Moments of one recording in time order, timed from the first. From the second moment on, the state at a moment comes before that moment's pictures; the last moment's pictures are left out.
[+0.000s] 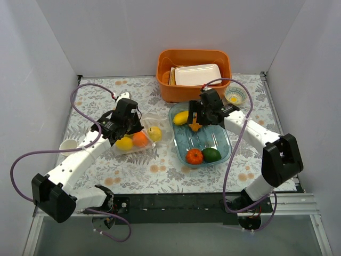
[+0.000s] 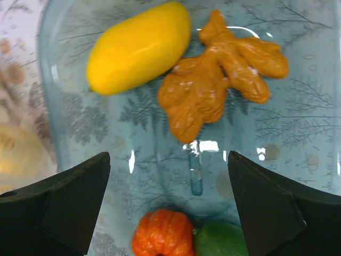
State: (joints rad) left arm -0.53 1.20 1.10 -0.68 -0.26 -0.69; right arm 0.56 1.56 1.20 -0.47 0.07 0.48
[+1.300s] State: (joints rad) left arm -0.53 1.19 1.10 -0.65 -0.19 -0.67; right arm 0.43 1.74 1.01 -0.17 -0.13 0.76
